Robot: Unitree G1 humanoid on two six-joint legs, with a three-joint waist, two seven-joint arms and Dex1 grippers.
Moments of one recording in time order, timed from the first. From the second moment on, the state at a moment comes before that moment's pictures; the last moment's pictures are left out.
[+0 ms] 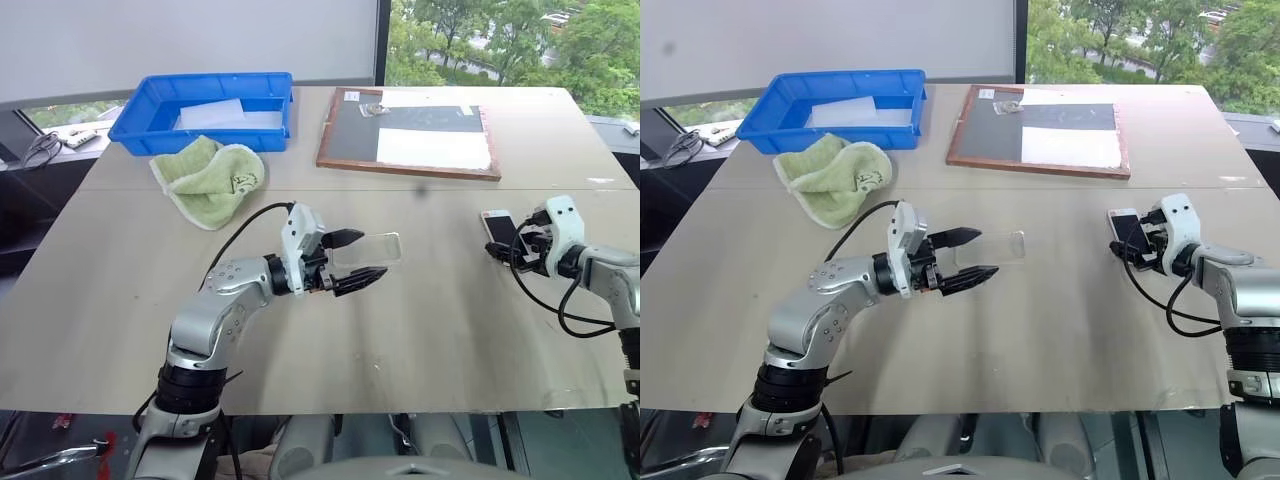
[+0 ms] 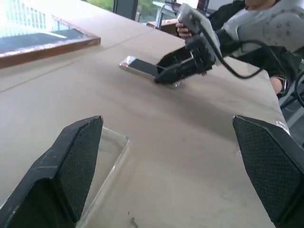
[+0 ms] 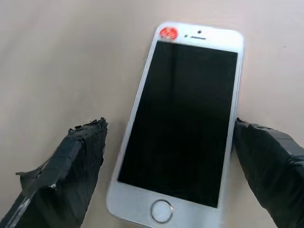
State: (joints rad) left arm -0.32 0.38 -0.04 -0.31 -0.46 0.63 -0.91; right arm -0.42 -0.71 -0.09 0.12 0.30 0.84 0.60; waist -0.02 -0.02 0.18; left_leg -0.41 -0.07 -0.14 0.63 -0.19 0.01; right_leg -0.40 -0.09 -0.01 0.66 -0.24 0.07
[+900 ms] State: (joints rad) left arm -0.11 0.56 0.03 -0.17 -0.46 0.33 -1.04; right arm -0.68 -0.64 0.38 -0.03 0.15 0.50 0.95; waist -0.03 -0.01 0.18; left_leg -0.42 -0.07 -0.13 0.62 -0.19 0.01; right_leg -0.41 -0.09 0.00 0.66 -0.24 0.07
